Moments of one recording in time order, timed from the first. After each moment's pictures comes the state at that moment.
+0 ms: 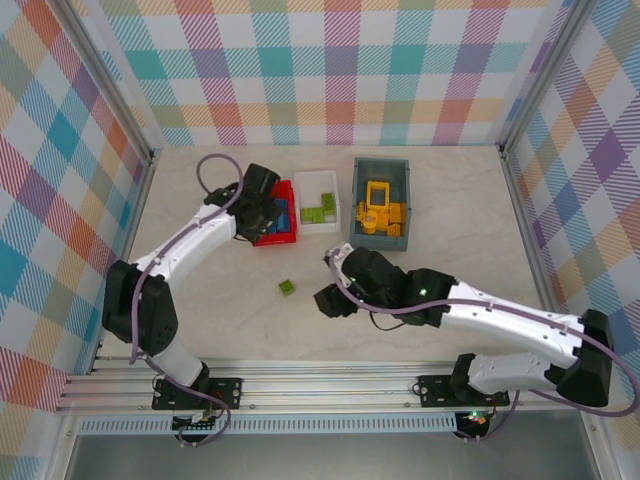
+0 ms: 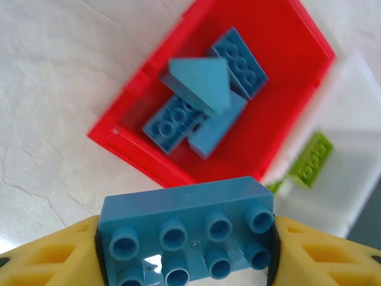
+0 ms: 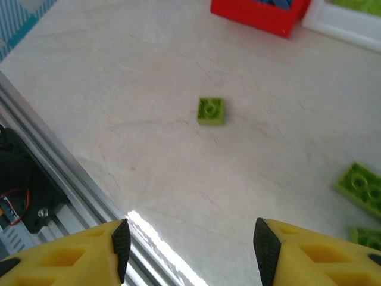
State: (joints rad) left arm -0.42 1.65 1.36 -0.78 -0.18 -1.26; right arm 1.13 1.20 1.03 -0.57 0.10 0.43
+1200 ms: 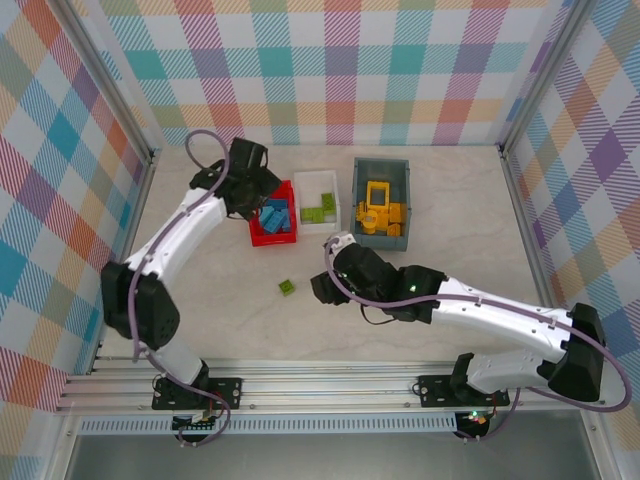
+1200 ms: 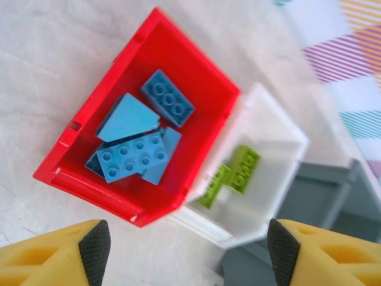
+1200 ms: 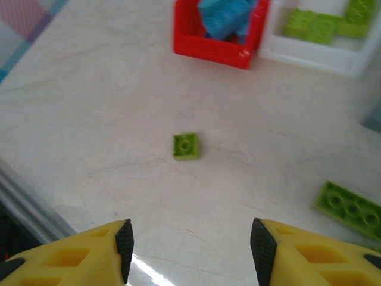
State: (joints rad) left arm -0.40 1.61 1.54 -0.80 -0.13 -1.11; right arm 1.12 1.23 1.05 -0.58 0.26 0.58
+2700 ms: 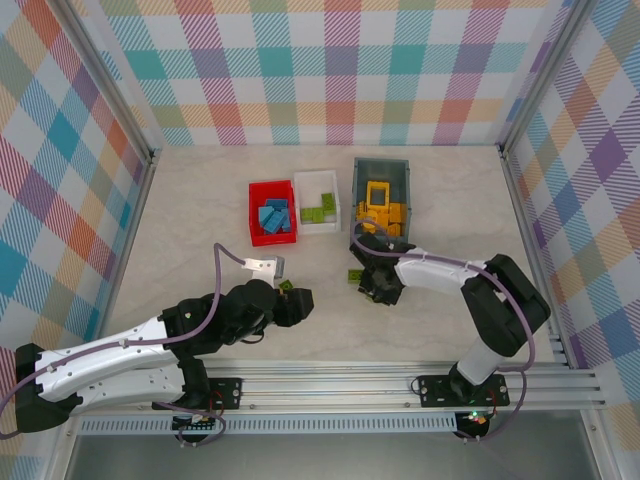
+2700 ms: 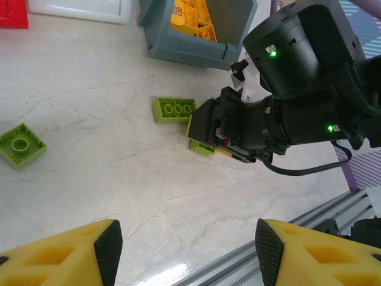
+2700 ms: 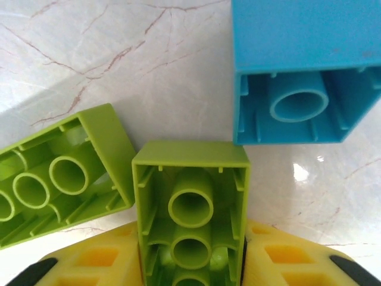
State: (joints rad) left arm -1.18 0.85 0.77 -0.56 -0.34 -0.94; right arm 0.72 1.62 0.90 -0.63 0.10 1.14
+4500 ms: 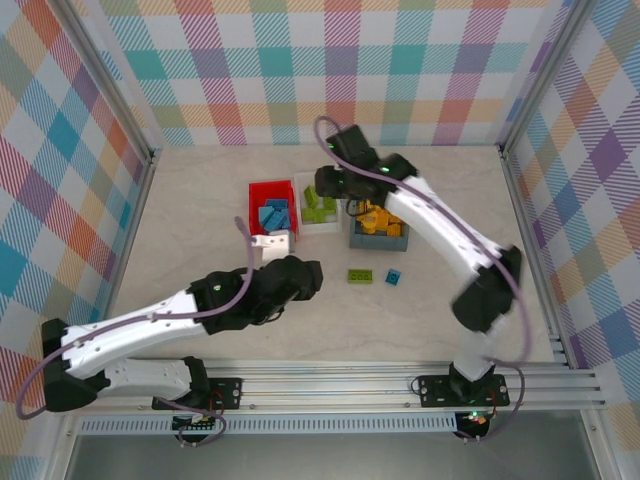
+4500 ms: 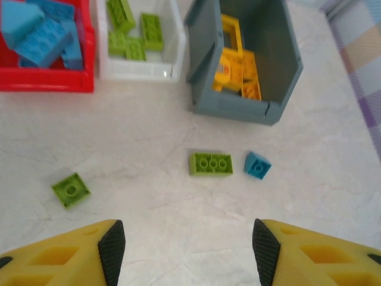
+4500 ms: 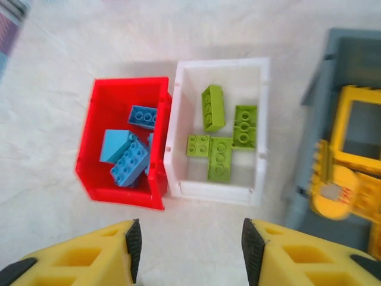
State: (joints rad) left arm -1.17 1.16 1.11 -0.76 -0.54 -1.01; right arm 0.69 1.73 1.83 -0.87 0.15 0.49
